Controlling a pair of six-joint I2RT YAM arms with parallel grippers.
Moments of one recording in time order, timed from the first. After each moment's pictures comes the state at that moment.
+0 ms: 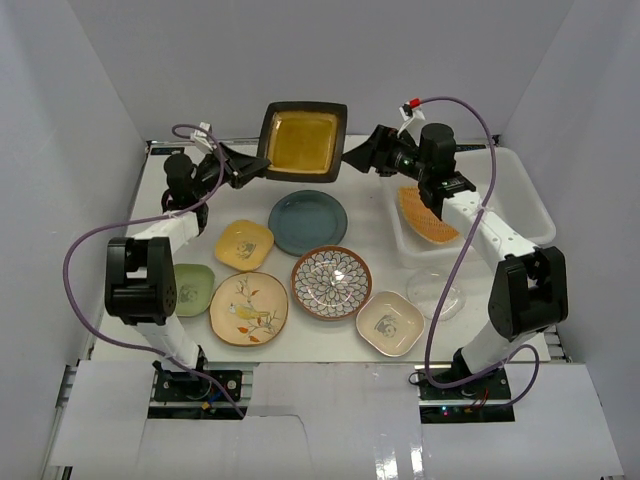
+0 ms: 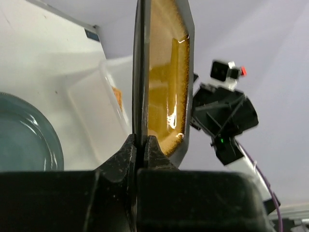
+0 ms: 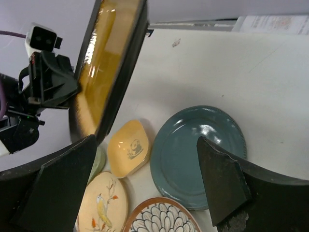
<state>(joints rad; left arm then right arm) 0.00 1.77 1.09 0.83 0.87 -1.30 0.34 1.61 1.30 0.16 -0.52 0.57</state>
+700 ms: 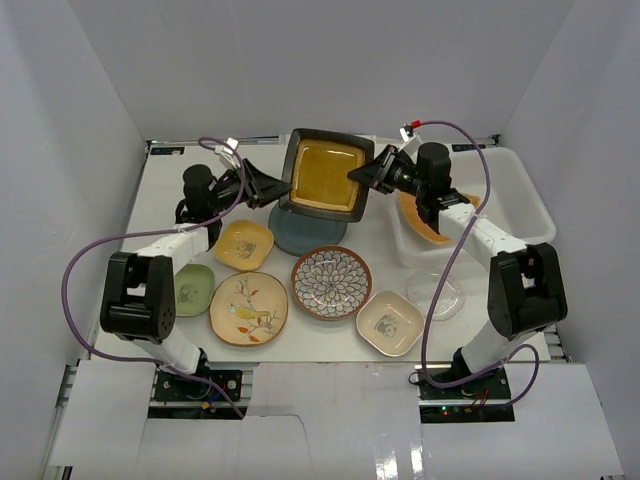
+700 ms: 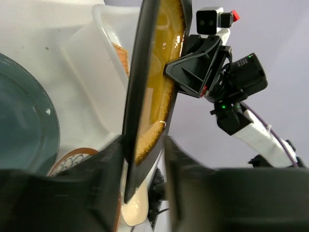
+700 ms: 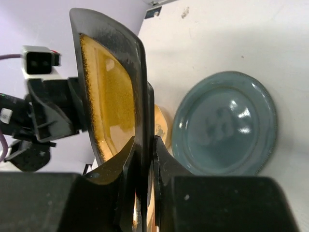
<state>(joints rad) -0.13 1.61 0.93 0.69 0.90 -1.11 0.33 1.63 1.14 0.31 -0.56 0.83</state>
